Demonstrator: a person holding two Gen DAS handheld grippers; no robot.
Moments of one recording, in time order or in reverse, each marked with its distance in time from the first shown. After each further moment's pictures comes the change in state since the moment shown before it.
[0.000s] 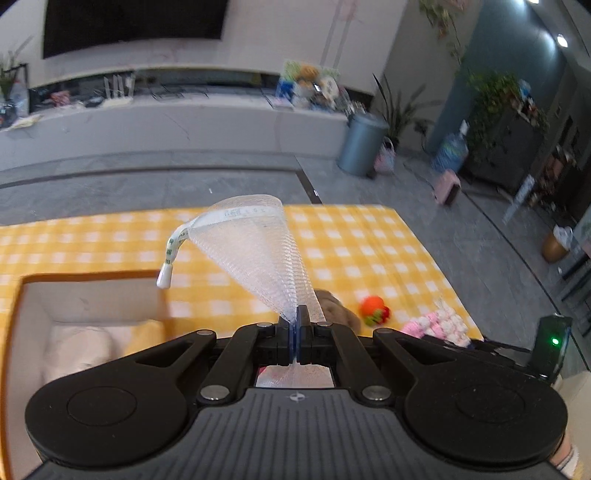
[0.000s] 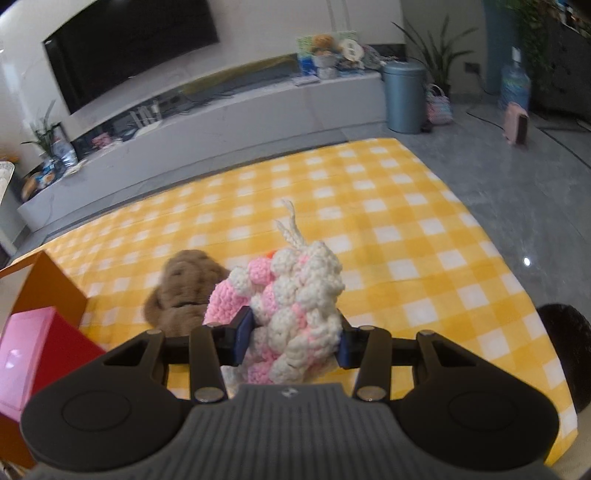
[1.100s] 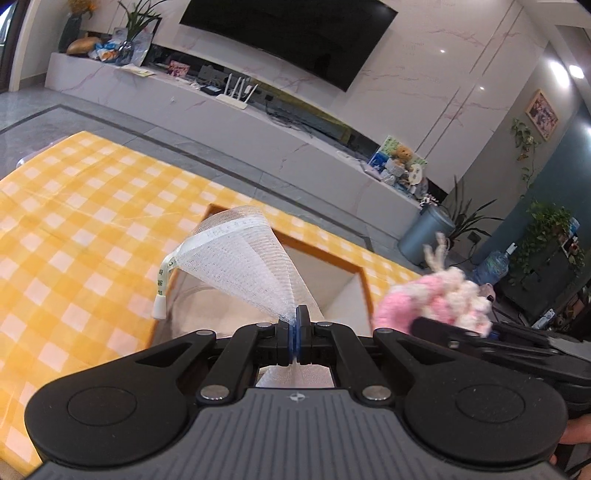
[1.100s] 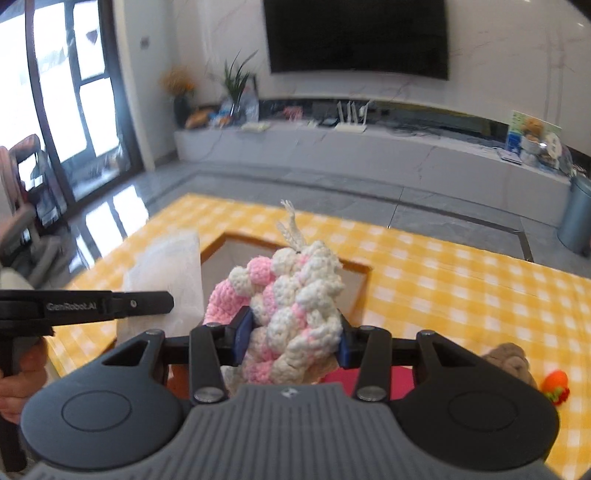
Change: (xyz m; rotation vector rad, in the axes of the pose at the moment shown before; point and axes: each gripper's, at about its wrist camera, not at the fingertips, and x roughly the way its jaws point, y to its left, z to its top) left arm -0.059 0.200 -0.099 -0.388 -0.181 0.050; right arm -0.028 0.320 -0.010 -0.484 -0.017 0.348
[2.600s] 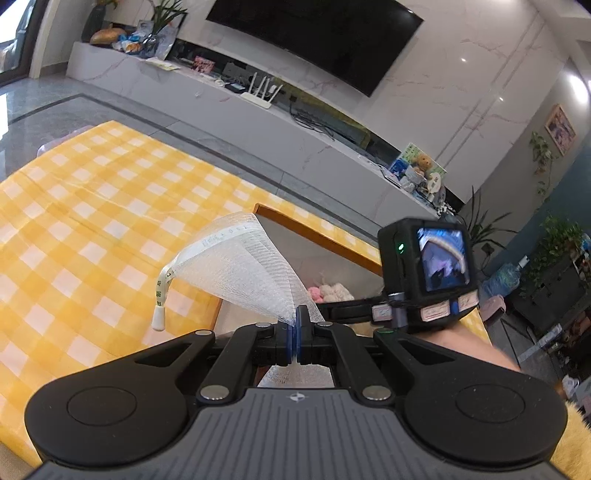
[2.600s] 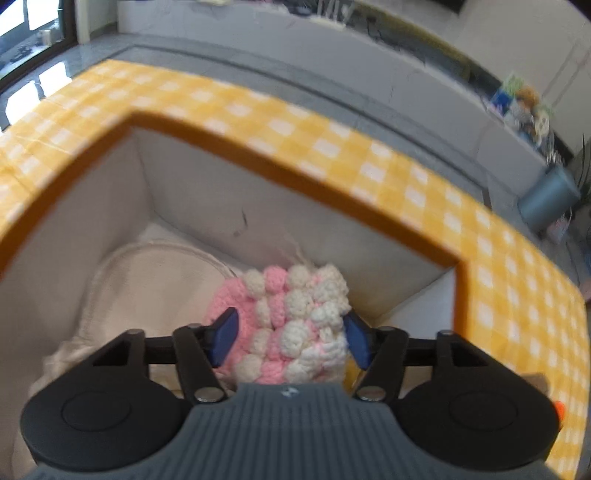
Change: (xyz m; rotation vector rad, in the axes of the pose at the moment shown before) left arm -0.013 0.033 0.002 -0.033 0.001 0.029; right arm 0.201 0.031 0.022 -0.147 0.343 -0.280
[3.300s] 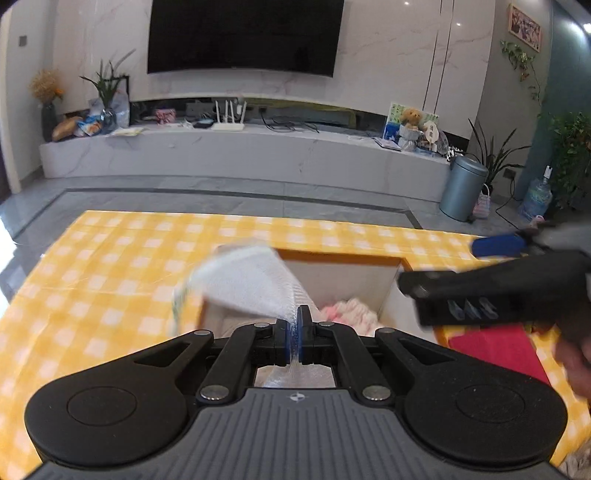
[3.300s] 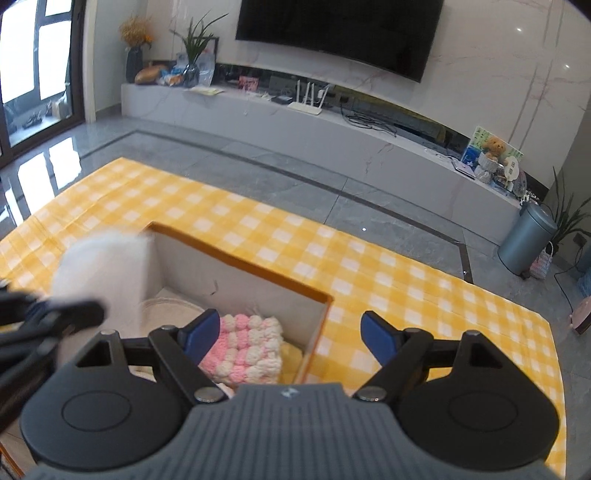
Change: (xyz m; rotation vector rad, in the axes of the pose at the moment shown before) left arm 0.063 -0.069 0.015 0.365 0.001 0.152; right arm -0.120 -0.065 -0.033 0.088 -0.267 0.009
